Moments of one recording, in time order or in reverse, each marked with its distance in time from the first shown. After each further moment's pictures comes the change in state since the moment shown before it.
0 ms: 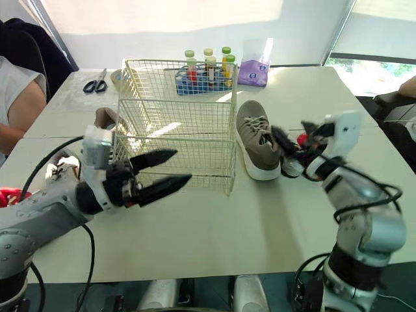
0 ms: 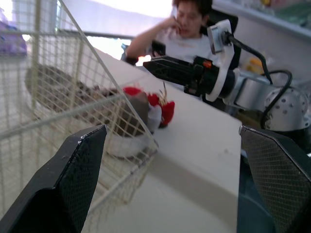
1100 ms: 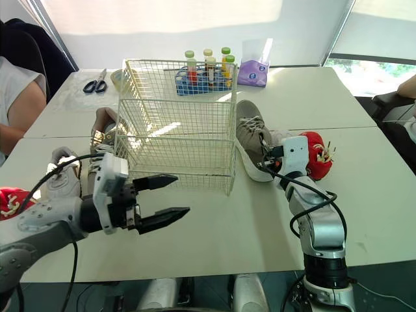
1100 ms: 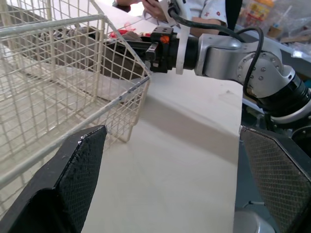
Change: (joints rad) left arm 0.098 0.078 0.040 0.036 0.137 -0.016 -0.162; right arm -0.016 0.015 0.255 0.333 -0.173 -0.364 -0.191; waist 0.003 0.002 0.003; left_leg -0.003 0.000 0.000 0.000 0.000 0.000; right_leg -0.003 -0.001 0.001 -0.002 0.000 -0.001
